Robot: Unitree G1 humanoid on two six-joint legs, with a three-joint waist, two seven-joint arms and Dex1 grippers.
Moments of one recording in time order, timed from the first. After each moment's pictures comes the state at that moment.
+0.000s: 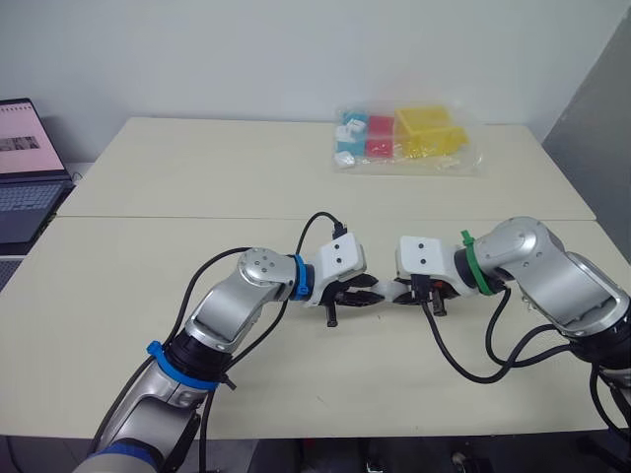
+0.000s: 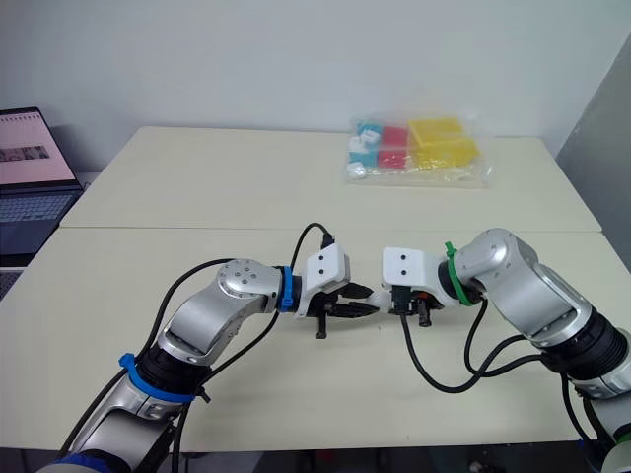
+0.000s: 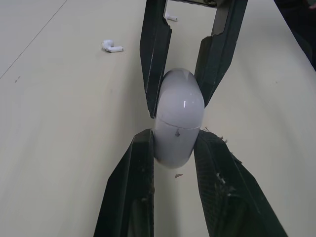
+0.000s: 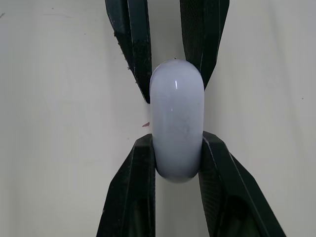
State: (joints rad) left arm -0.61 0.45 -0.39 -0.18 -0.22 0.61 -1.00; right arm -0.75 -0.89 0.50 -0.38 0.14 0.81 1.18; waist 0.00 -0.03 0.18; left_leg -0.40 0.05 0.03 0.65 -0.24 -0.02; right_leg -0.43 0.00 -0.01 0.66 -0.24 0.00
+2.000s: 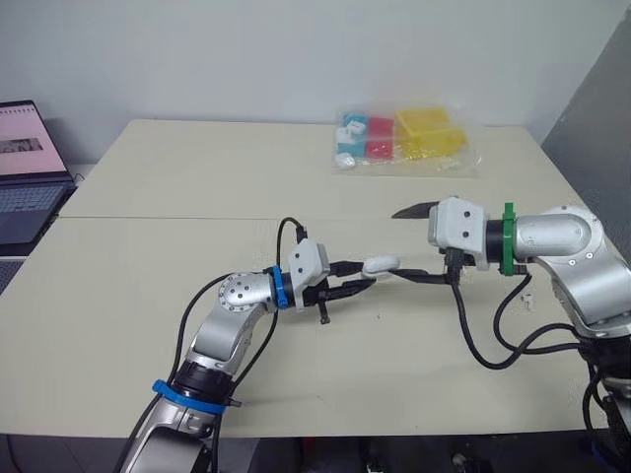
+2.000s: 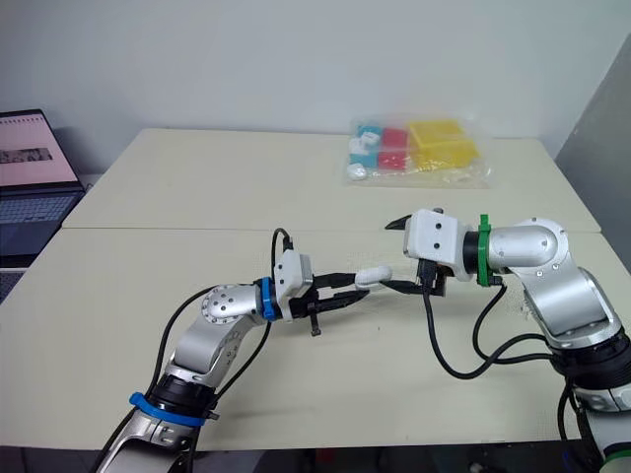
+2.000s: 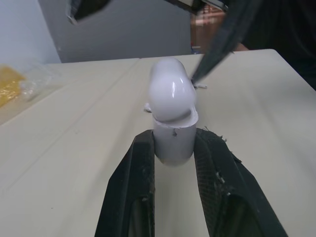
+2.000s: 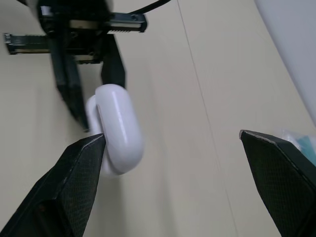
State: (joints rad) left arm -0.41 0.33 -0.24 0.02 -0.26 0.06 -1.05; right arm -0.62 -0.81 0.17 -0.33 0.17 0.40 1.06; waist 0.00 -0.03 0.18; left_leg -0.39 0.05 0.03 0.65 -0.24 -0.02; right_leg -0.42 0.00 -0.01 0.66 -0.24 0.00
